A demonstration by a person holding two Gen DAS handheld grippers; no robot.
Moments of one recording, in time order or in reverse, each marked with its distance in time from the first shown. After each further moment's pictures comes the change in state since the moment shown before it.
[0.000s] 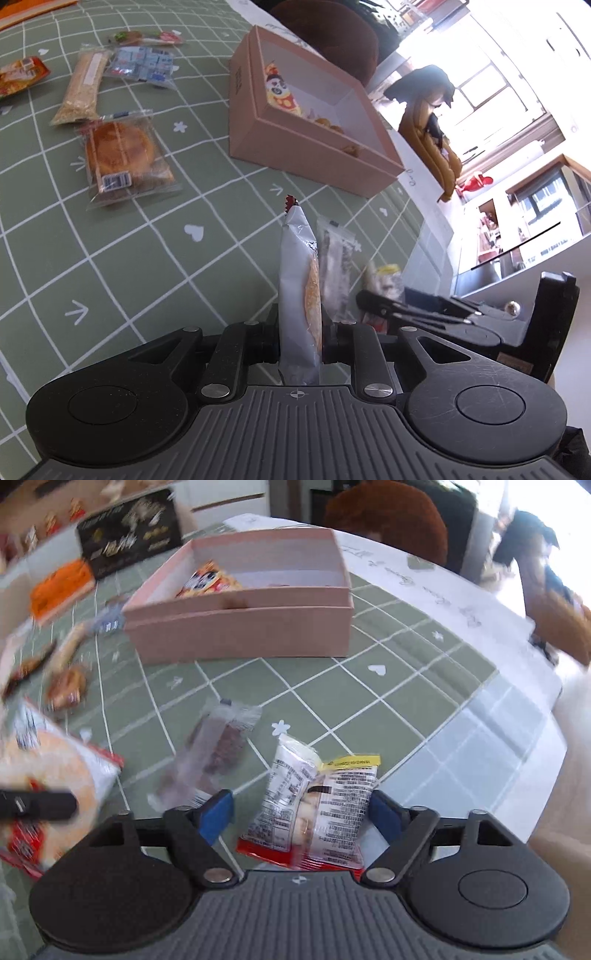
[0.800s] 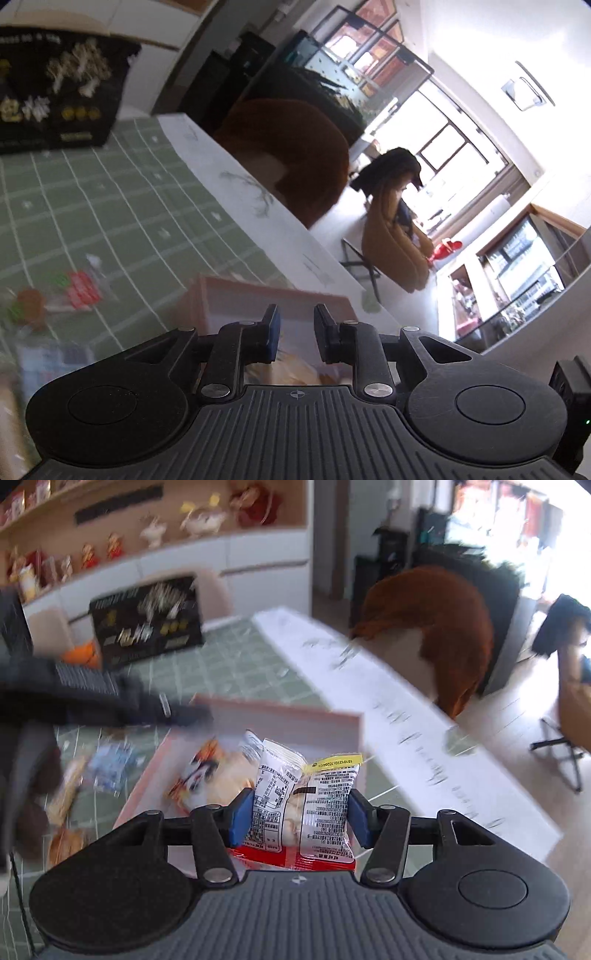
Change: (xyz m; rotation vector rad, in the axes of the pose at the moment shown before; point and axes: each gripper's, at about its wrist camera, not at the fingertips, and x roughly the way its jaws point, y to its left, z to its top) left arm 0.033 0.016 0.242 0.092 -0.291 -0.078; right arm 0.024 -0.012 0.182 -0.117 -0.157 0.103
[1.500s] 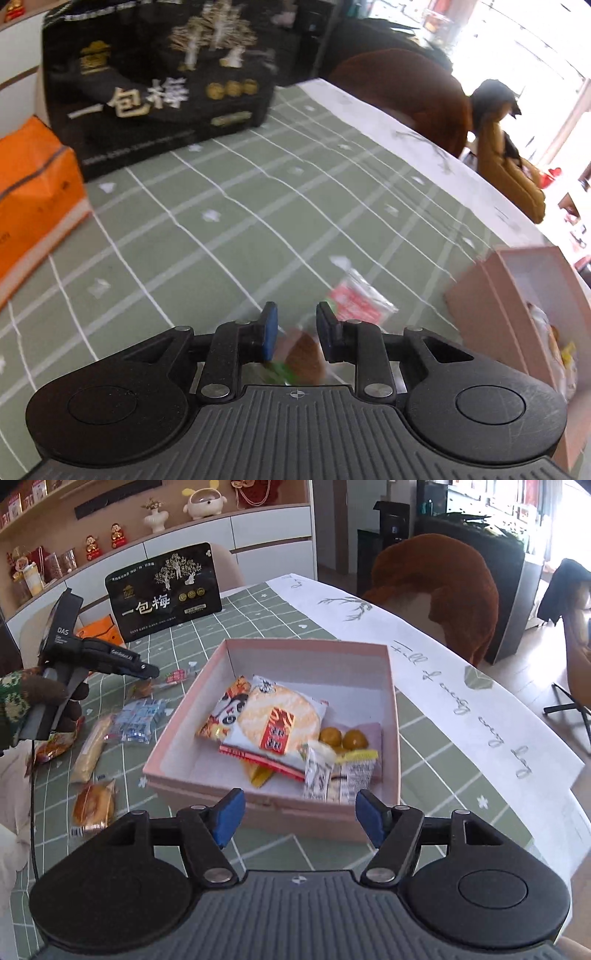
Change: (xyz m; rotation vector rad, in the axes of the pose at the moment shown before) left arm 0.023 0.132 0.012 0.175 0.182 0.336; right arm -0.025 0.024 -0.057 0.056 0.041 0.024
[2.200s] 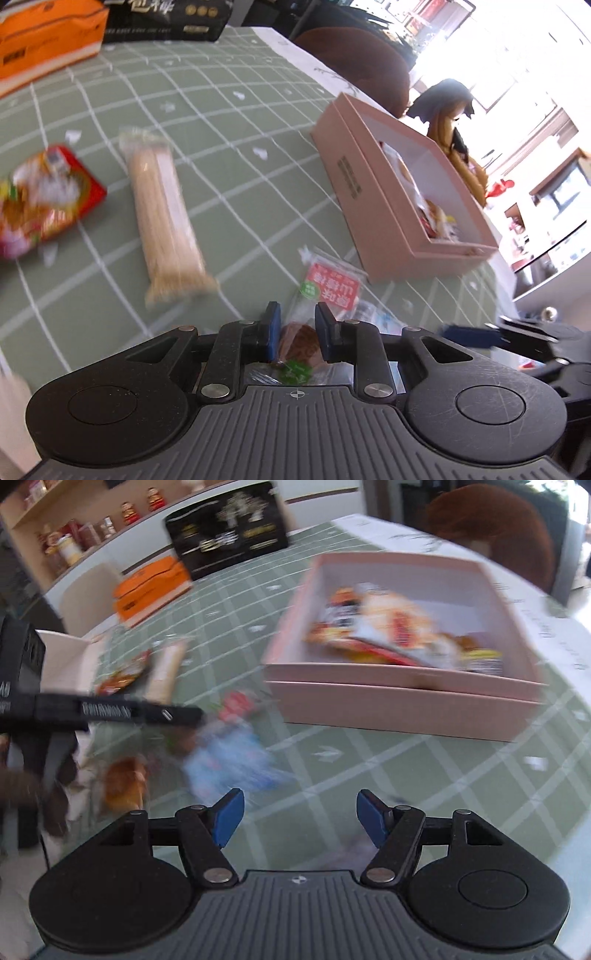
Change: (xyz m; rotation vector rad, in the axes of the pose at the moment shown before) left arm -0.098 -0.067 -0.164 -0.145 0.065 -0.199; right arm 0.020 0.079 -0.045 0.013 0.152 0.195
